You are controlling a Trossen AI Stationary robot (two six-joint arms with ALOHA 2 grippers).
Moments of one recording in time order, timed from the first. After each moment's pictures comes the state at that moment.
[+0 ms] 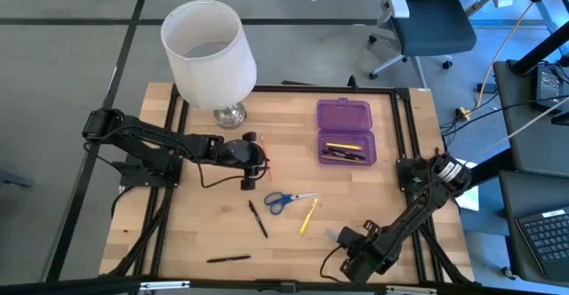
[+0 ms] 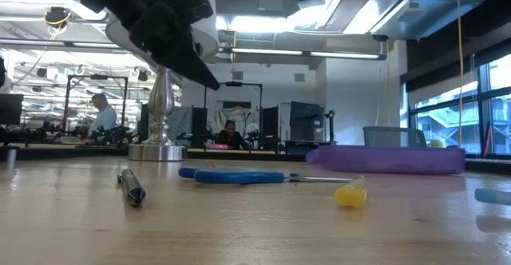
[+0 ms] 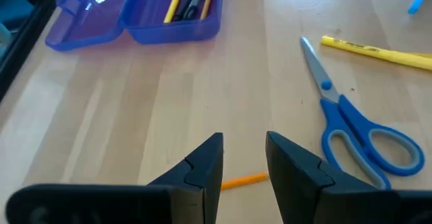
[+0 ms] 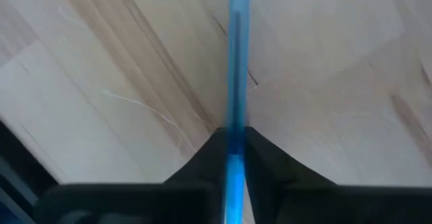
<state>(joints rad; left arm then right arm) -0.06 1.35 0.74 -0.08 -0.19 0.01 0.87 1.97 1.22 -0.79 0.09 1.46</state>
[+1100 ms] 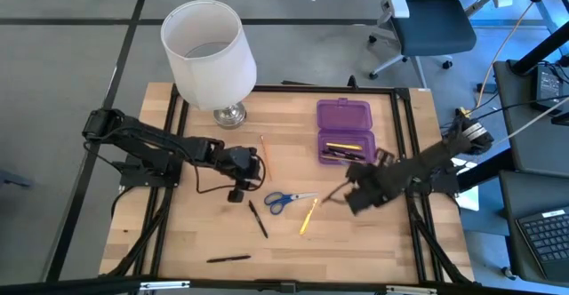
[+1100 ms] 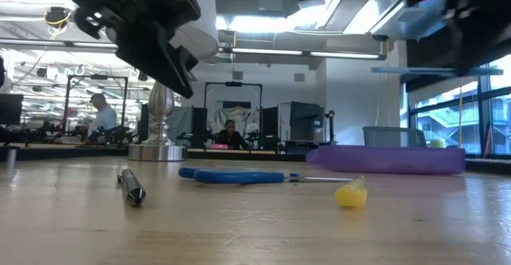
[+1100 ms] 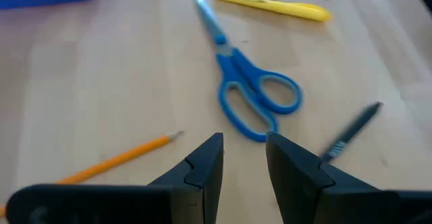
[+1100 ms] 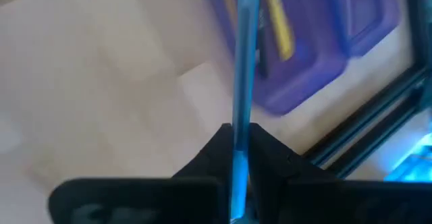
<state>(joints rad) -0.11 1.35 0.74 -0.20 0.09 0.01 0.46 1.53 1.21 -1.47 0.38 0.95</state>
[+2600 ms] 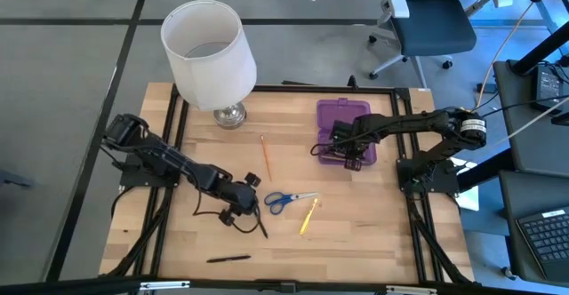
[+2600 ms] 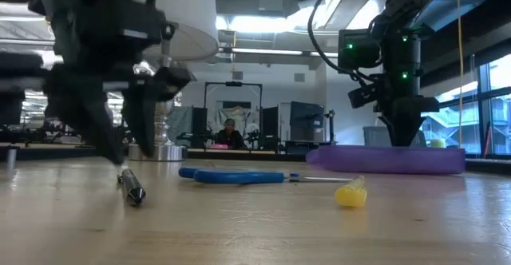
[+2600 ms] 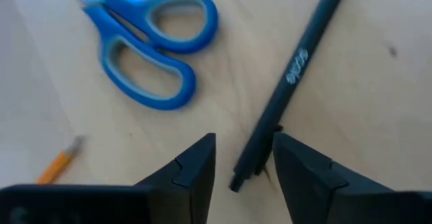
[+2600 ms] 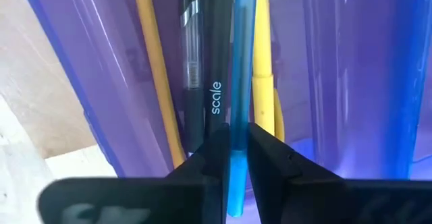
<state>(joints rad) -0.36 1.60 0.74 -0.17 -0.09 0.26 -0.27 1.52 0.83 -0.82 0.13 -0.03</state>
